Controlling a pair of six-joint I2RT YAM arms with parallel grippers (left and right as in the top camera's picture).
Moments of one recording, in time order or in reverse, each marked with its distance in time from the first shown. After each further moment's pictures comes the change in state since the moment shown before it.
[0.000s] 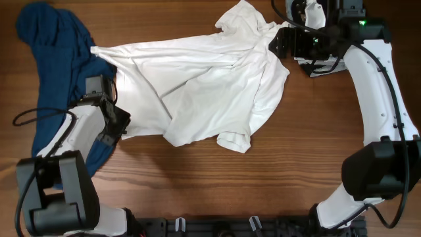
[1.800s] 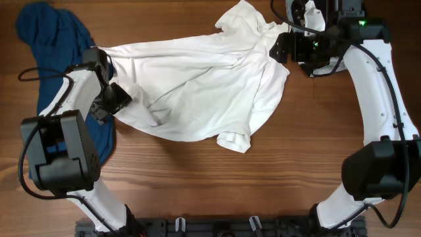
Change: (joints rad) left arm 0.015 0.283 0.379 -0.169 0.015 0.330; right arm 0.000 0.001 -0.002 -0.064 0.019 -0.016
